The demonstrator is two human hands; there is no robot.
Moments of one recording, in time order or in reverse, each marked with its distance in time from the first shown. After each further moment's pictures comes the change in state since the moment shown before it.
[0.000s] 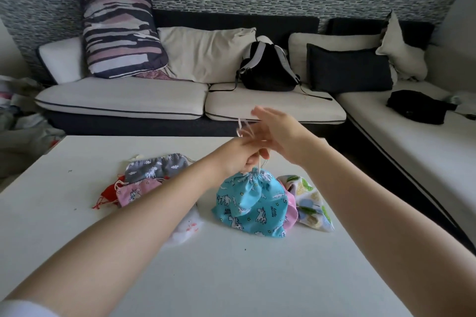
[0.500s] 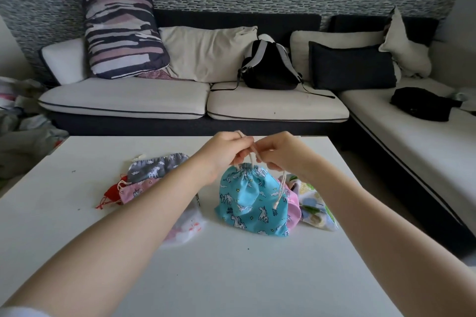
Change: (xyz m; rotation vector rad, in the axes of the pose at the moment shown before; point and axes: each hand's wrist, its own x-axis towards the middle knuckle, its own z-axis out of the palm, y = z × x) left_hand 0.002 -0.013 -0.021 0.049 0.227 -0.004; right_hand -0.013 0.032 -0.011 -0.652 -0.048 -0.095
